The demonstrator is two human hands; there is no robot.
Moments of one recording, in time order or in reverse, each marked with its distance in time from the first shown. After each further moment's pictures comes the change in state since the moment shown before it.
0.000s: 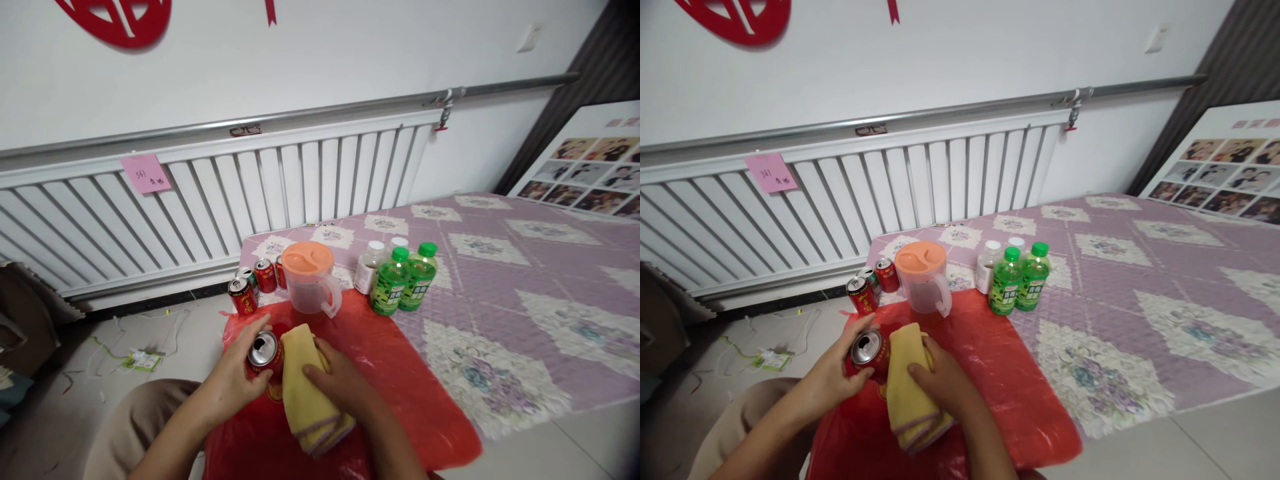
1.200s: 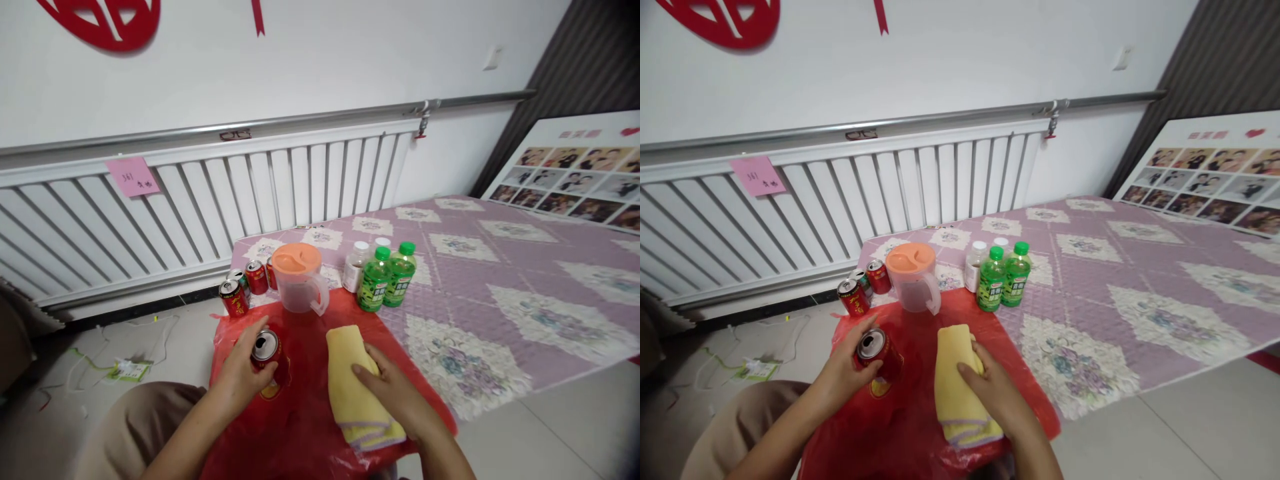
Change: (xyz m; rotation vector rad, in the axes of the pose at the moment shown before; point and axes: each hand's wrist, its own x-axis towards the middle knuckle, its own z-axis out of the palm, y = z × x) left_hand 0.005 -0.009 0.035 -0.005 0.144 -0.050; right_hand -0.063 0.012 -0.057 0.186 0.280 0.218
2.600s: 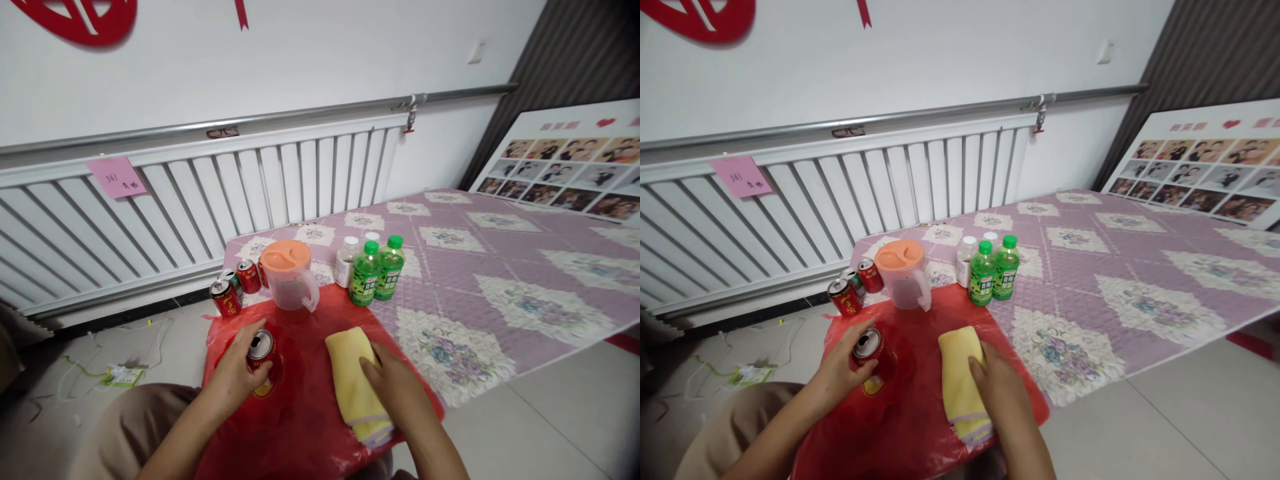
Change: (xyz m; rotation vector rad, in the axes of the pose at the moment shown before) left_hand 0.003 -0.003 0.007 0.014 -0.059 0.064; right_hand 0.002 0.015 -0.021 -0.856 0.354 -0.120
